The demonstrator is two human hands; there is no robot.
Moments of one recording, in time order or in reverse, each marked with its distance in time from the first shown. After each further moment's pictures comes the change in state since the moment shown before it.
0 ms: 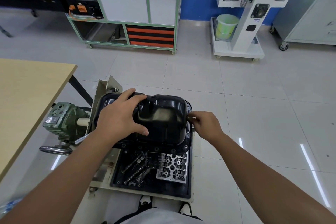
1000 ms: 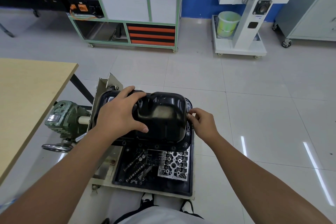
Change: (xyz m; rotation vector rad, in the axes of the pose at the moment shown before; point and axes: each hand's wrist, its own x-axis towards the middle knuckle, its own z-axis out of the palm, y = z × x) left_hand -0.002 0.004 -0.004 -0.027 0.017 -0.001; right_hand -0.007 0.002 0.025 0.369 0.091 0.207
